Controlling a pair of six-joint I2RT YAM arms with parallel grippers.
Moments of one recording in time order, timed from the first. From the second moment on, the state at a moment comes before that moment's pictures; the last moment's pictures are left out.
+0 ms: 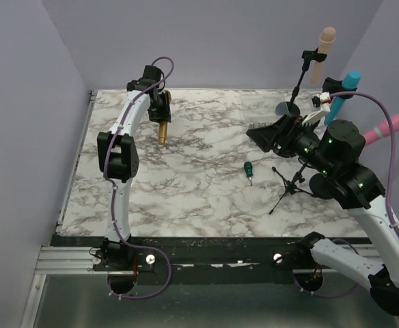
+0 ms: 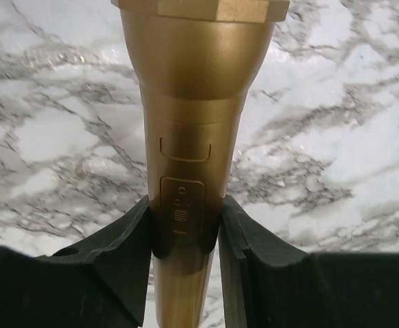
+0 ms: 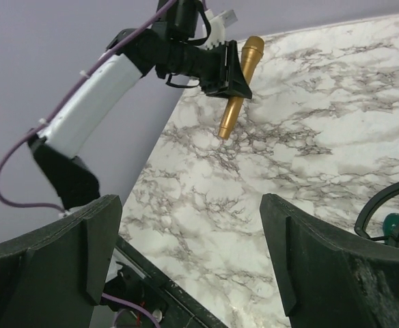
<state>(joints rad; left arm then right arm) -0.18 2.23 2.13 -0.95 0.14 -0.30 0.54 0.90 1.22 -0.42 -0.13 0.61</state>
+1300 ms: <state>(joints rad) -0.09 2.44 2.34 -1.18 0.09 -0.23 0.54 0.83 1.25 -0.53 0.01 0.57</state>
